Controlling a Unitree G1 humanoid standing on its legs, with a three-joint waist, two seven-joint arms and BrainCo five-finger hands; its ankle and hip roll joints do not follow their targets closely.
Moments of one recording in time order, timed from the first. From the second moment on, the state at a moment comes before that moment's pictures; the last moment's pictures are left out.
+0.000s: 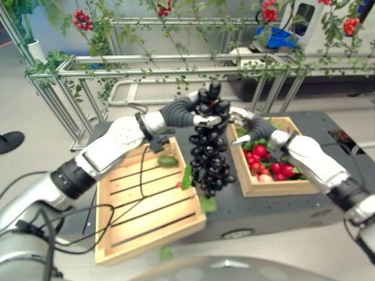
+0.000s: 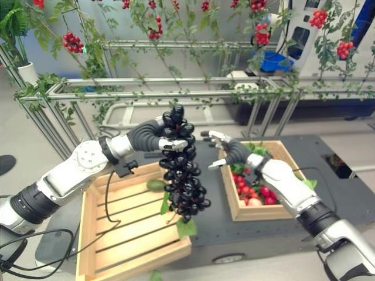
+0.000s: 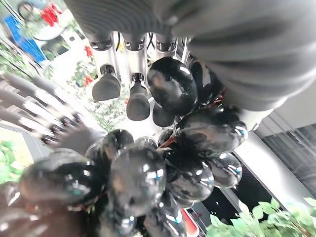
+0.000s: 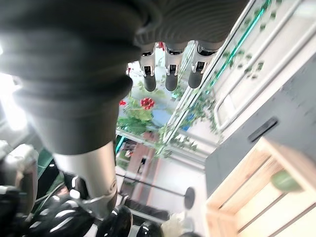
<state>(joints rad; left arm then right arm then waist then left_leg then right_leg) -0.75 0.86 -0.75 -0.18 -0.62 -0.23 -0.27 -0.48 -0.79 0.59 0.17 0.57 -0.18 0.32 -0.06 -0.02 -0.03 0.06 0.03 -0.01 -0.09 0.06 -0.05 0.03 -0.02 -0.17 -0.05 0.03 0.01</state>
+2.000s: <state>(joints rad) -0.87 0.82 -0.80 -0.21 -0.62 -0.23 -0.37 -0.21 -0.95 0.37 0.01 0.77 -0.09 0.58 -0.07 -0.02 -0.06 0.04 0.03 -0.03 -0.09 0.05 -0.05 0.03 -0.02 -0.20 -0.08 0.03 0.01</state>
